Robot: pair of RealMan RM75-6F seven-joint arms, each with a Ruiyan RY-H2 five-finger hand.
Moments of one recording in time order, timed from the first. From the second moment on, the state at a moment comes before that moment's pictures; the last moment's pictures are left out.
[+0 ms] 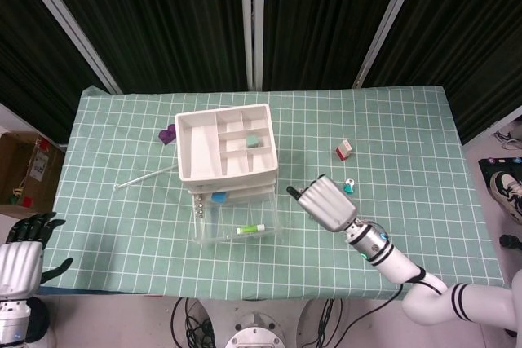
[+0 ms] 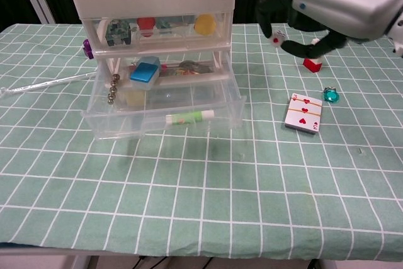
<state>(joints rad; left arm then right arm) 0.00 -1.26 -0.02 -1.51 1.55 1.60 0.12 0.76 -1.41 -0.04 -1.52 -1.57 1.31 -0.50</state>
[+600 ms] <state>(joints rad) 0.02 -1.23 -0.02 -1.57 1.56 1.62 0.18 0.72 -1.59 -0.09 -1.26 -1.62 1.13 -0.32</state>
